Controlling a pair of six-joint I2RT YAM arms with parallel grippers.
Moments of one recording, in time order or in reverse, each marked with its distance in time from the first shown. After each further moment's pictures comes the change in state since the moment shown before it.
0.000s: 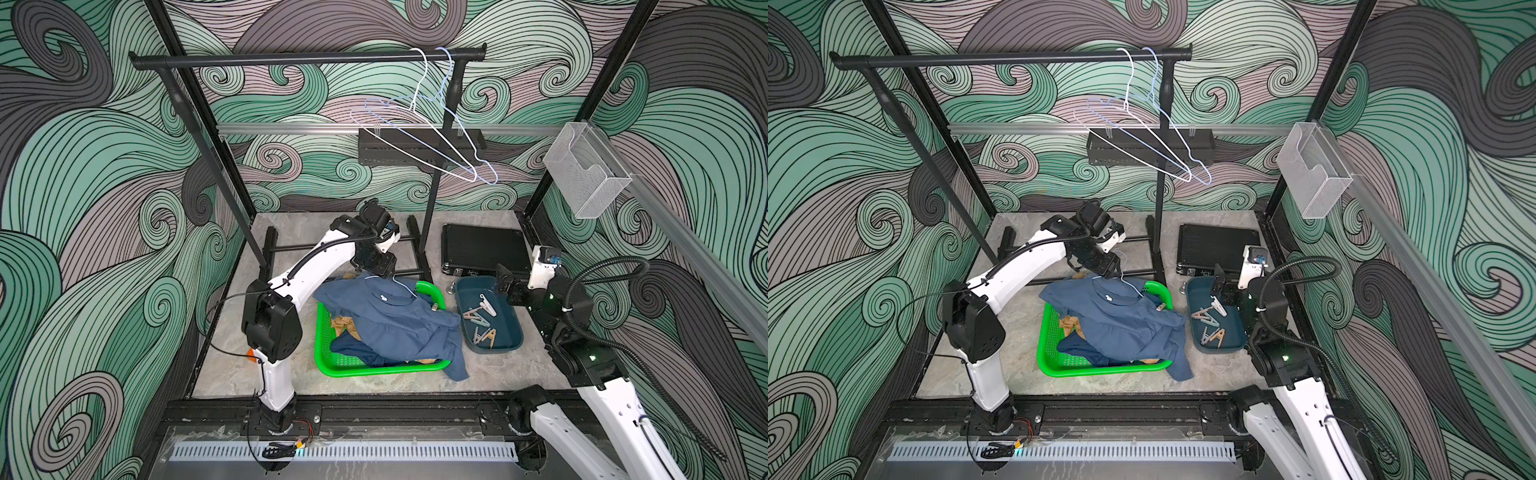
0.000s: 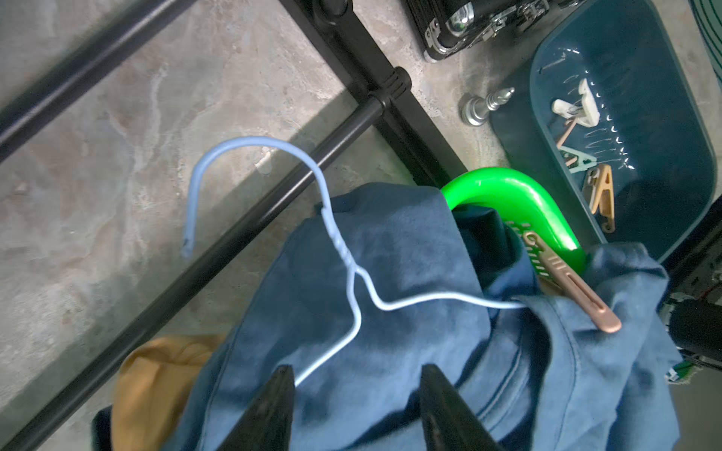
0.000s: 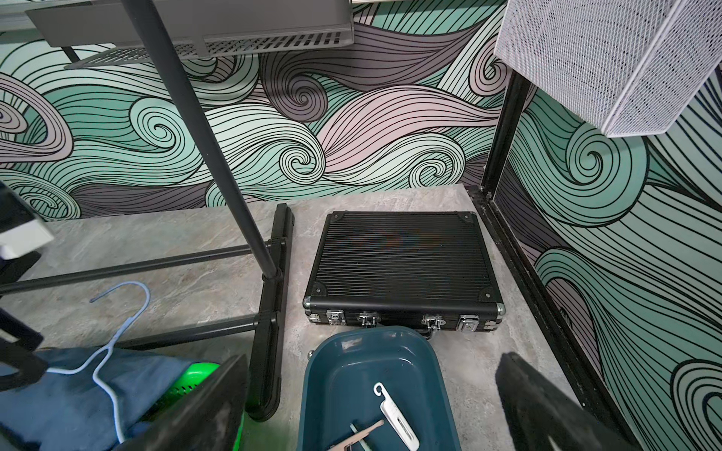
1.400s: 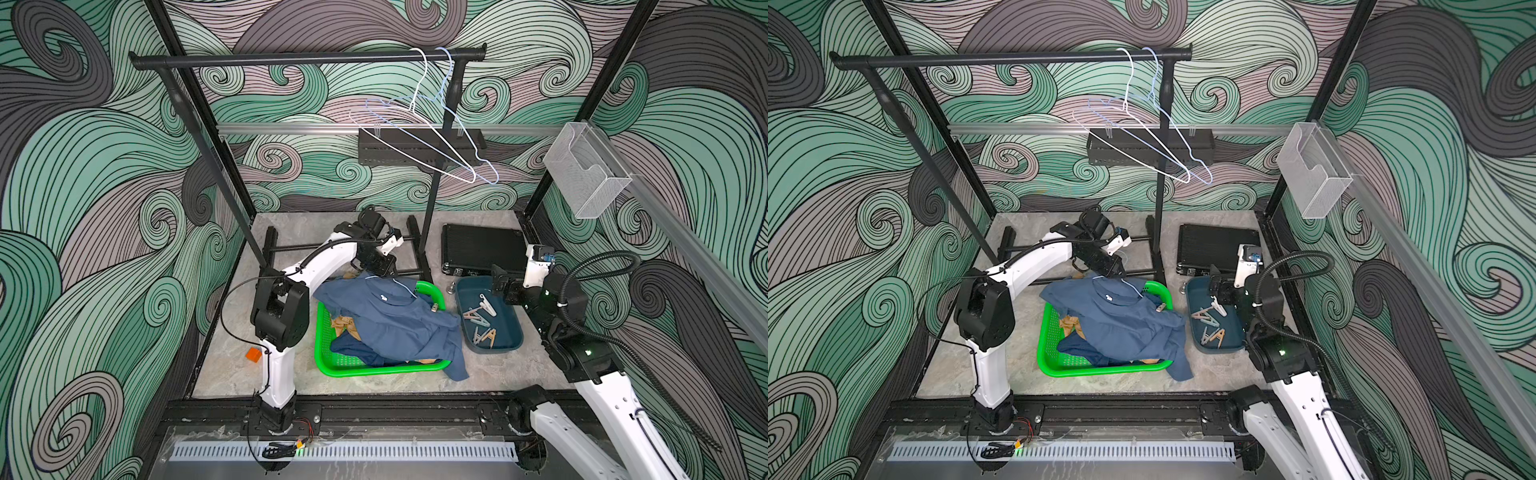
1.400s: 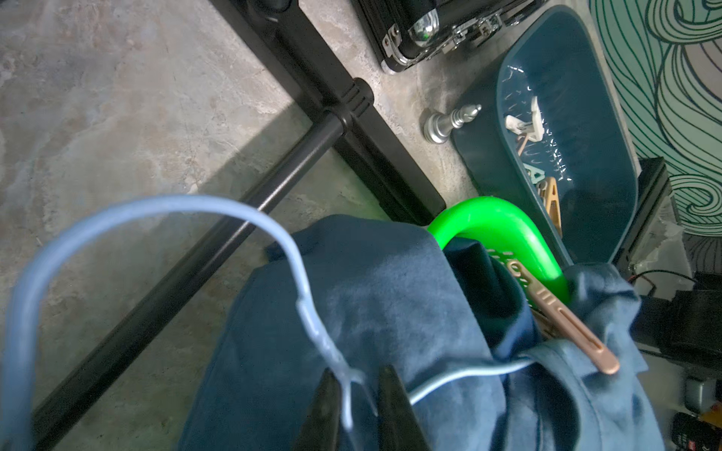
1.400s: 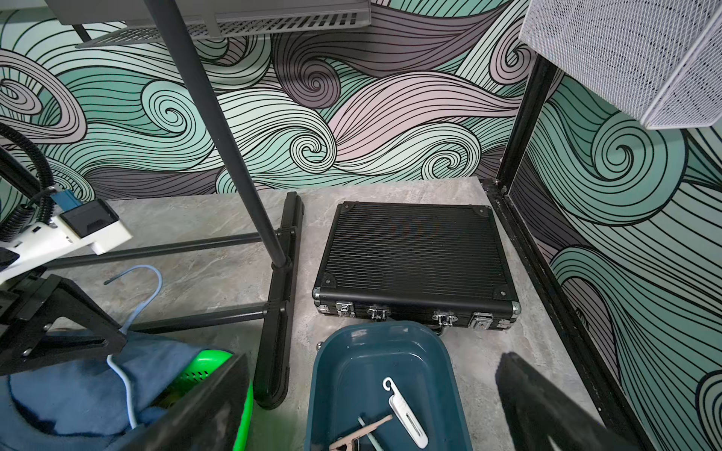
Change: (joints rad) left arm 0.051 0.065 -0.102 0.194 0.233 0.032; right arm 0.000 0.026 0.000 0.002 -0.042 -0.007
